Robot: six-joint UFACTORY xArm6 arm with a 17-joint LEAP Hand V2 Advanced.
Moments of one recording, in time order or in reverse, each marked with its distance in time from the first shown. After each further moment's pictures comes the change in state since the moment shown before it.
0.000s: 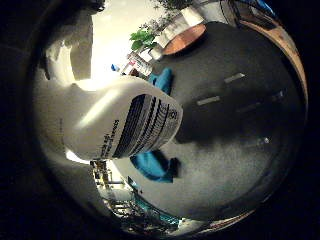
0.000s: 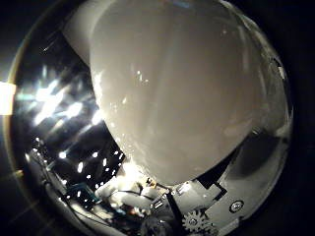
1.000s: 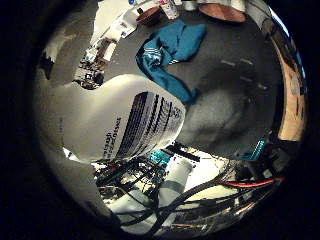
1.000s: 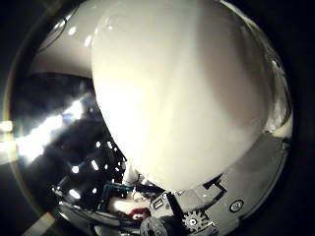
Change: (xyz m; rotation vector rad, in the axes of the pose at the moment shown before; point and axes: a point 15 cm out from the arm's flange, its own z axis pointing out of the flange) arm -0.153 0.061 0.051 -0.630 0.222 -0.002
